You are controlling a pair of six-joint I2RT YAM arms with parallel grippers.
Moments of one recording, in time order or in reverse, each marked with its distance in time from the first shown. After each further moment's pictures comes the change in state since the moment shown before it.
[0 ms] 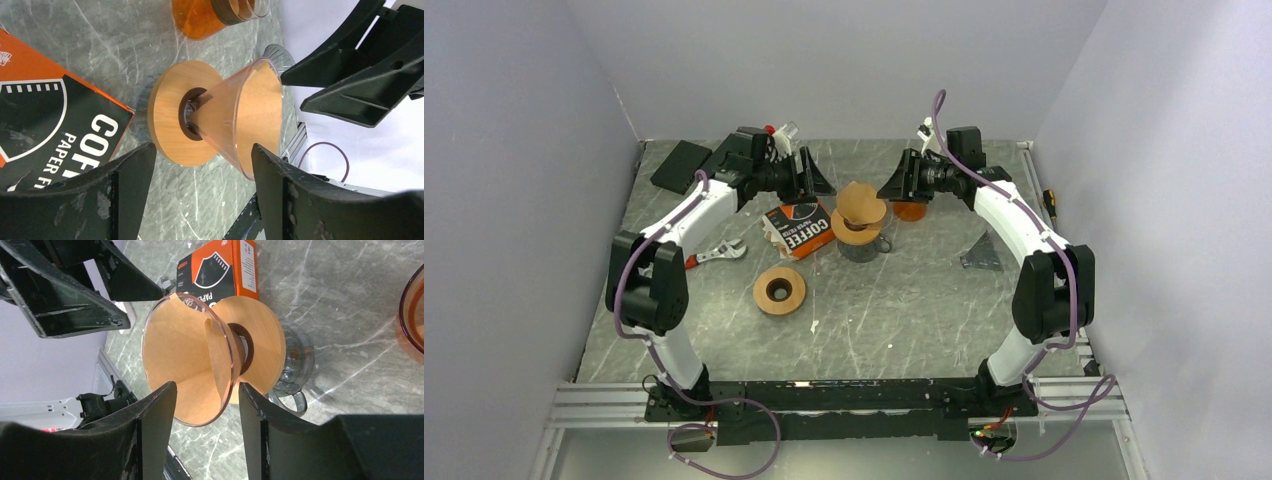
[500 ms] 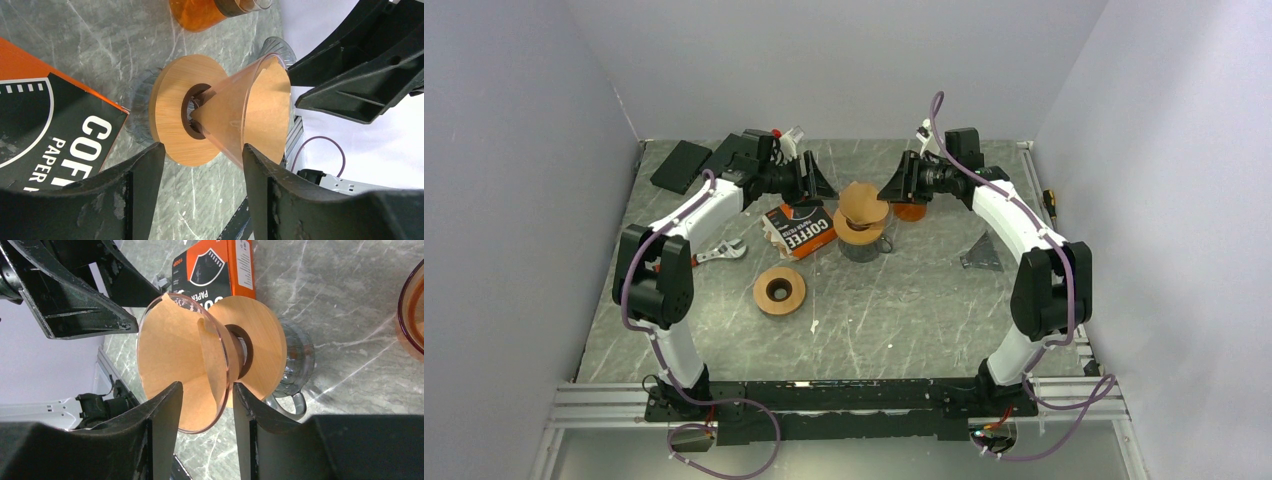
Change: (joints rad) left arm -0.012 0.061 0.016 0.007 0.033 -0.010; right arm 0.000 0.021 0.000 -0.001 0.000 -0.001
